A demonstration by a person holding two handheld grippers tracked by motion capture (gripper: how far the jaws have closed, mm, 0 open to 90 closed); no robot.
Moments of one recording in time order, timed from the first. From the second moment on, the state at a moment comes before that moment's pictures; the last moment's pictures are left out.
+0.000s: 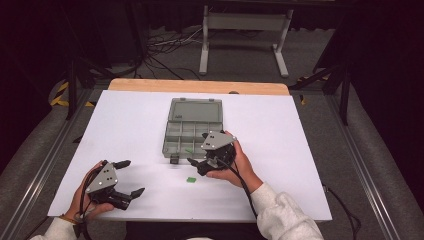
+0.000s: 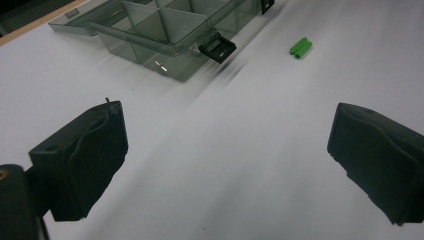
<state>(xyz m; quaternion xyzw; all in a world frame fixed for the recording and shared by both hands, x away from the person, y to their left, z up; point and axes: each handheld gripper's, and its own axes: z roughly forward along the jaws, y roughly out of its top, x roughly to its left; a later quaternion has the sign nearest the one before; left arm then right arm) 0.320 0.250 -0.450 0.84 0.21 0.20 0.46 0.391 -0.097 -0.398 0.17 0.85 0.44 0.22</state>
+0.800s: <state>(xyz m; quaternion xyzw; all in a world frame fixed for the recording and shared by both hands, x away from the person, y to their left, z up) 0.320 0.250 -0.450 0.84 0.21 0.20 0.46 0.367 -0.096 -0.423 0.12 0.89 0.40 0.17</state>
